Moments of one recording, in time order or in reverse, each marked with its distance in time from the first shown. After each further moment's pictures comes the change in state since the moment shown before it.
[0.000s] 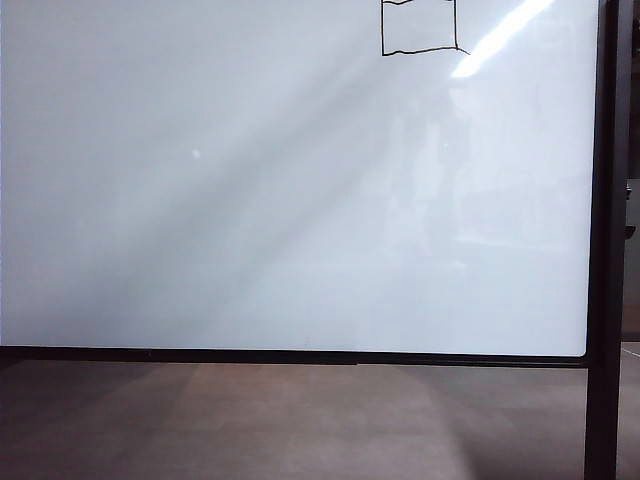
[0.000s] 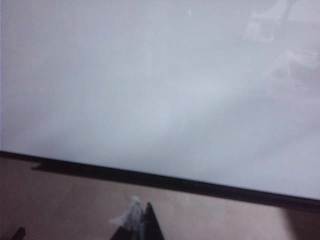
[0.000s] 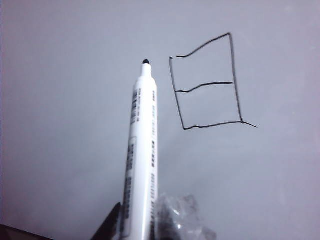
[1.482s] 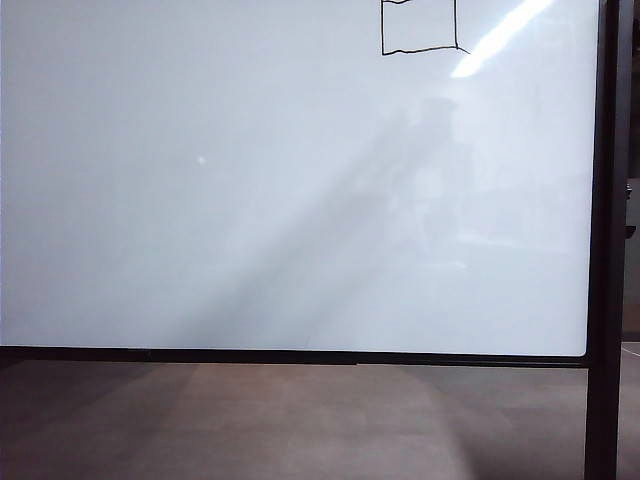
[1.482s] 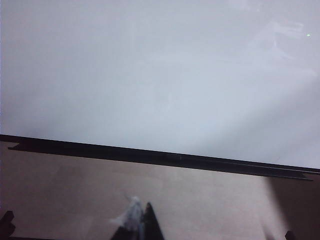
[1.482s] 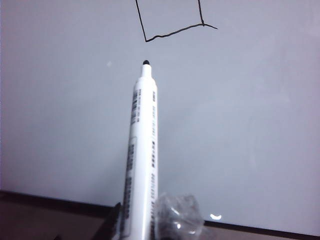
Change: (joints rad) left arm -0.062 0.000 0.000 -0.079 0.008 0.000; right arm 0.000 -0.305 -0.491 0.114 0.076 -0.029
